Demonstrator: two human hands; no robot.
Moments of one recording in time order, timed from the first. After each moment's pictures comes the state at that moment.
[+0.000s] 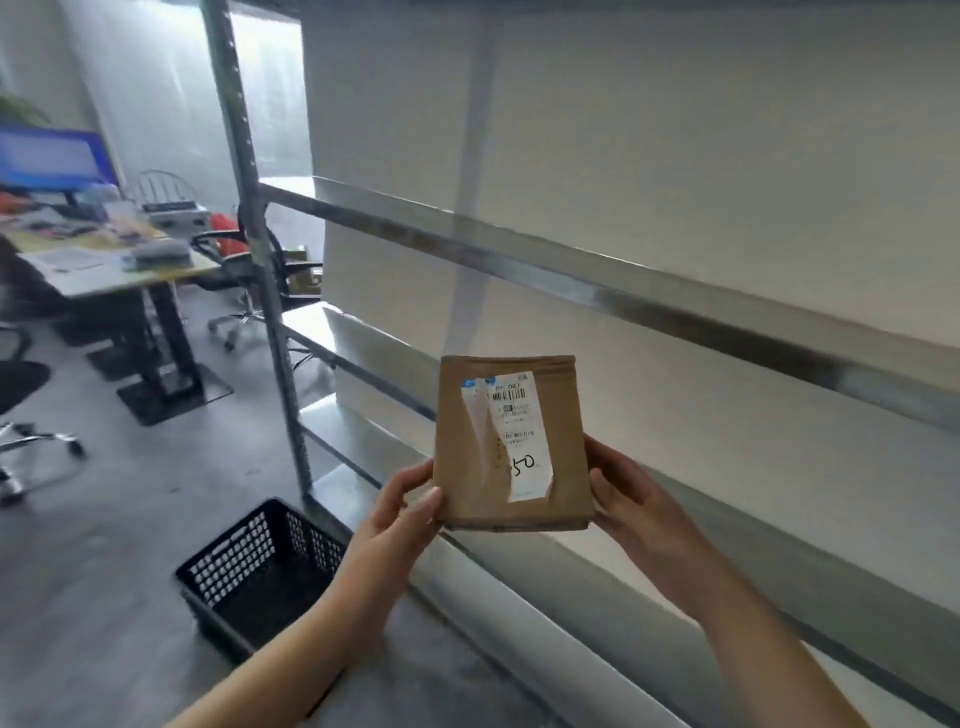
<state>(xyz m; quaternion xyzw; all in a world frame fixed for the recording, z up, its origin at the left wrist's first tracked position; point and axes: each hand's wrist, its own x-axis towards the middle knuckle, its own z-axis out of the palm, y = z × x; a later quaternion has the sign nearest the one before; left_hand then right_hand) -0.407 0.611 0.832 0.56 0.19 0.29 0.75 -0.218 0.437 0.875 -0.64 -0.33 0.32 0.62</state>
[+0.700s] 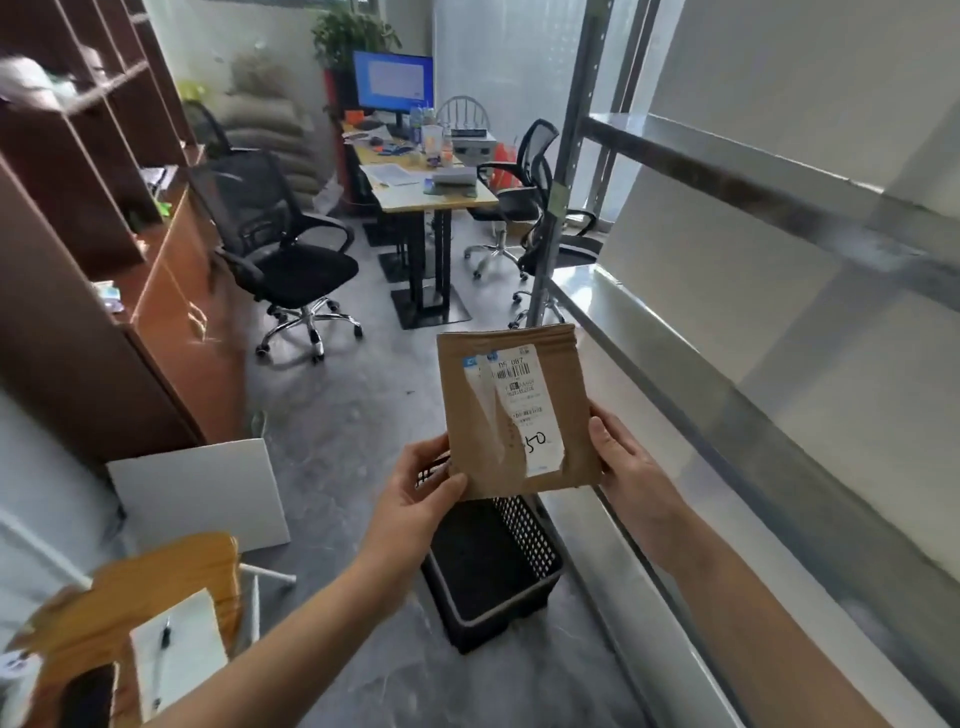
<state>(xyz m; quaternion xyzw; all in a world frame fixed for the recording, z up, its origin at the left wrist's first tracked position) -0.556 0.841 0.779 0.49 0.41 0.44 0.63 -0.323 0.819 0.811 -0.53 -0.43 0.52 0.52</state>
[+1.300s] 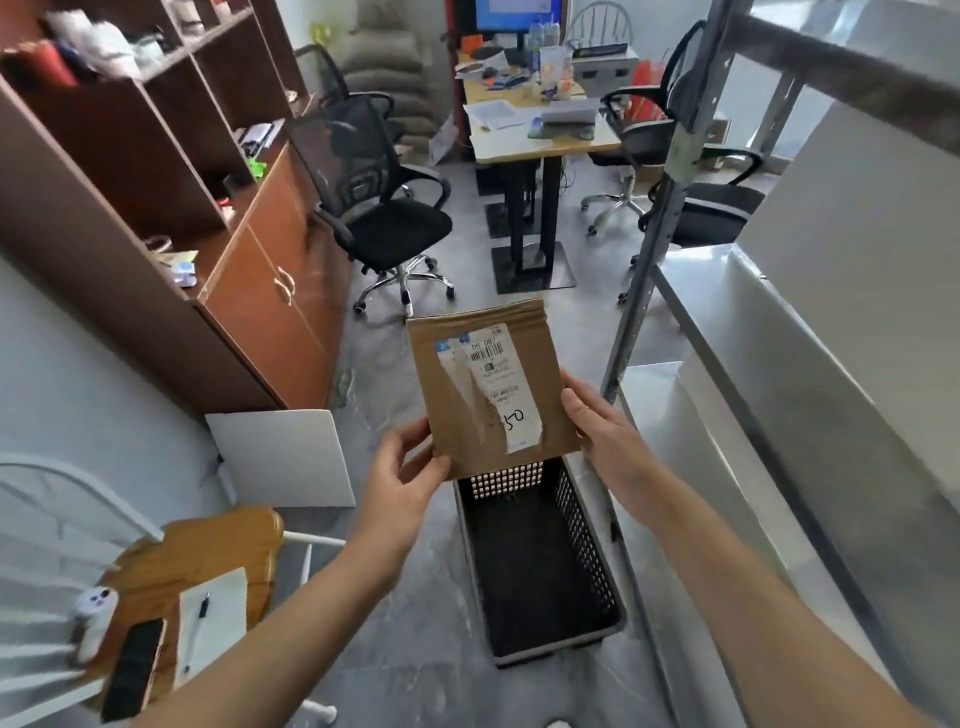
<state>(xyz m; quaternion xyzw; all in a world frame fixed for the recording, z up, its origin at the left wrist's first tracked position) -0.476 1.007 0.756 0.44 0.60 0.48 0.47 -0.255 1.074 0.744 -0.47 -0.47 0.62 0.41</state>
